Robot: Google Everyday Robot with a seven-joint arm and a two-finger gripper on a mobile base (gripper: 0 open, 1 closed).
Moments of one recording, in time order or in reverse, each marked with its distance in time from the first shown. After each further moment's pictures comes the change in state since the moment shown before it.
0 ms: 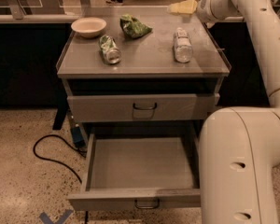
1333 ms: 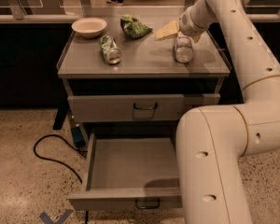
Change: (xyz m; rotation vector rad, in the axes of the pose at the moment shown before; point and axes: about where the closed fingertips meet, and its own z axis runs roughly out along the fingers) arm 0.079 0.020 0.033 0.023 0.332 -0.184
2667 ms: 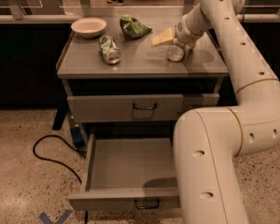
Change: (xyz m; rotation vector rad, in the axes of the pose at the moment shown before) arm 0.019 0.006 0.031 -0.047 0.057 0.026
